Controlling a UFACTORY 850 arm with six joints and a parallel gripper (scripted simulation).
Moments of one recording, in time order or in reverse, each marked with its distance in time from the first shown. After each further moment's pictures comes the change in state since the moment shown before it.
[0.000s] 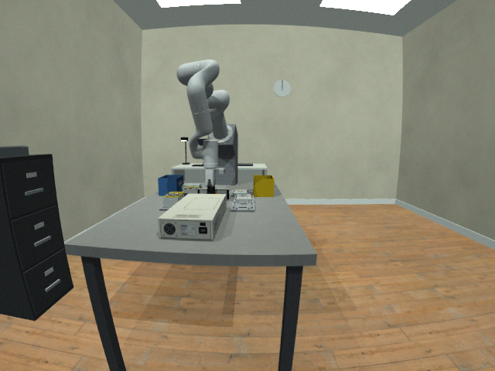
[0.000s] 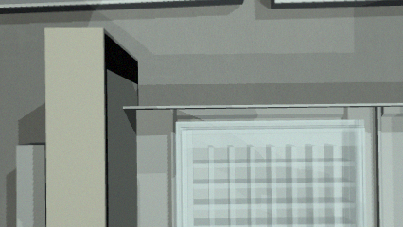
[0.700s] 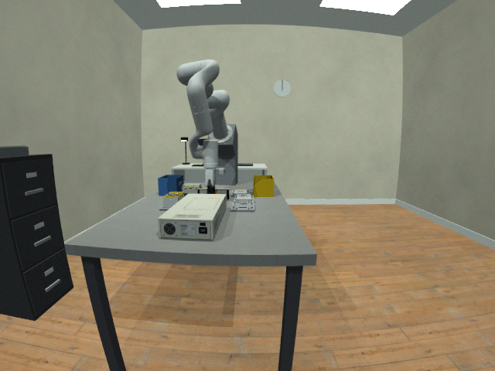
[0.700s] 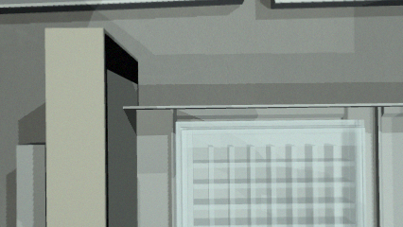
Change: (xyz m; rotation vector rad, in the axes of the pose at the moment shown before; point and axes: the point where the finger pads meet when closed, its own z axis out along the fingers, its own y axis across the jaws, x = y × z) arm 0.000 0.000 0.000 0.000 0.000 0.000
